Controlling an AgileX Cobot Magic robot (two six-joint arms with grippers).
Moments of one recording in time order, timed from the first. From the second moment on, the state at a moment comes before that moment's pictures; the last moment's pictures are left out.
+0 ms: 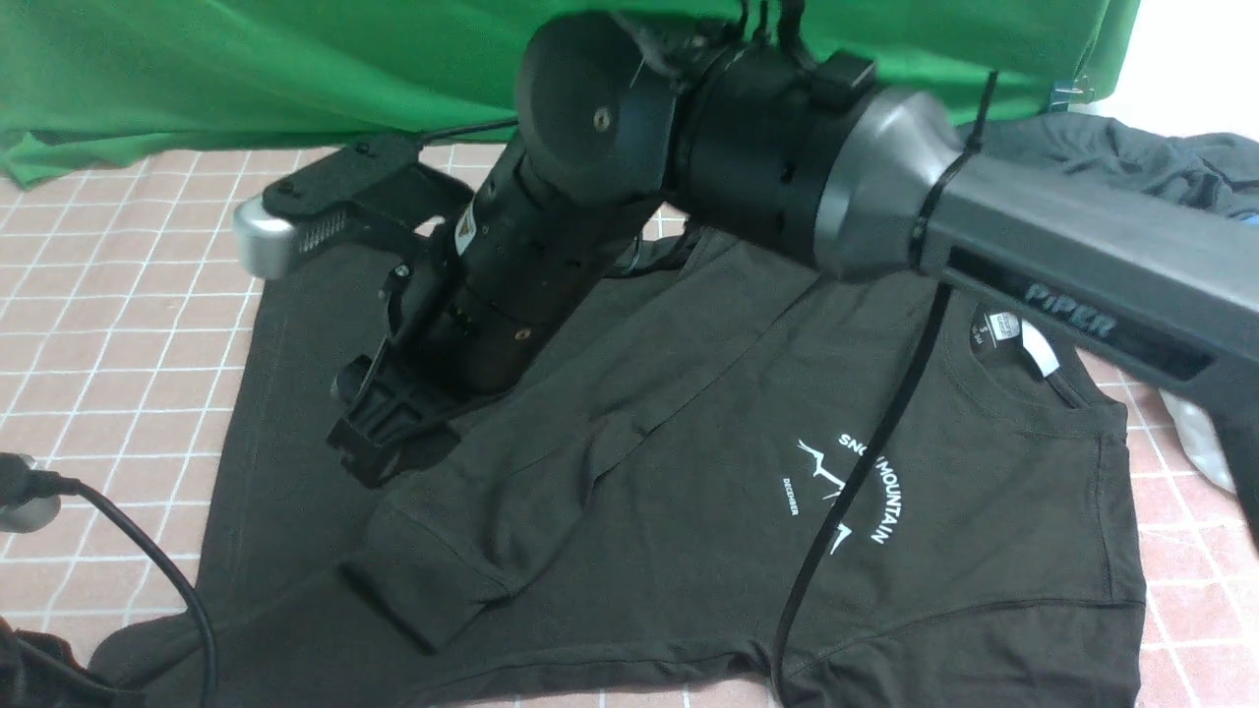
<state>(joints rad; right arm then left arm) 0.82 2.09 -2.00 0.38 1.12 -0.28 0.18 0.83 -0.53 -0.11 0.99 0.31</state>
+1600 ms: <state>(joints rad) 0.47 2.29 -2.06 0.21 0.87 -0.13 0.18 0.83 -0.53 -0.13 0.99 0.32</state>
